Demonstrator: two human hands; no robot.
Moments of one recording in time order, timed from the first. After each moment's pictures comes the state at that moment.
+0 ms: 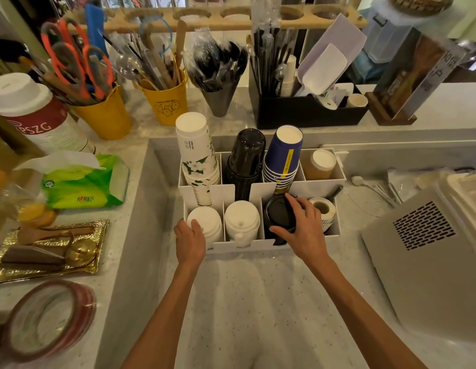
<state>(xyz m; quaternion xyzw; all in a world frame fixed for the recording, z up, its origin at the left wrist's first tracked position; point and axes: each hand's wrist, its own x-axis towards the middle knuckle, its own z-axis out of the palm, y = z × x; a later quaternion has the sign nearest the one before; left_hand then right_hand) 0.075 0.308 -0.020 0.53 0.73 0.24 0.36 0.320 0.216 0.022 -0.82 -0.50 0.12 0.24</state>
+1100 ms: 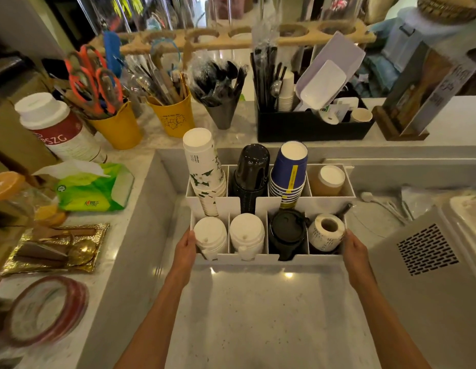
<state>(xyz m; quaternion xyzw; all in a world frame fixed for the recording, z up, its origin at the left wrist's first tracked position) 0.068 0.300 -0.022 0.42 0.66 0.31 0.54 0.432 0.178 -0.003 -0.77 -0.21 0.34 0.50</state>
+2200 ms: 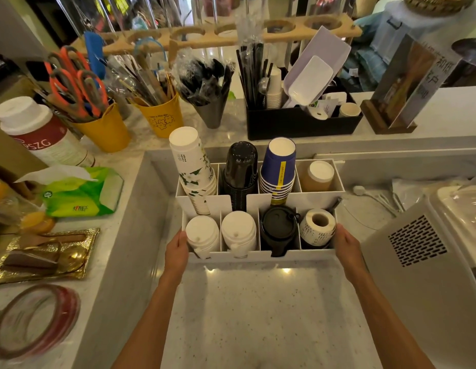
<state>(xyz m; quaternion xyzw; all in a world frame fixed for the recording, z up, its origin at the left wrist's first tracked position) 0.065 0.302 -0.020 0.47 0.66 0.32 0.49 0.442 0.176 -0.016 -0.78 -0.22 0.36 0.46</state>
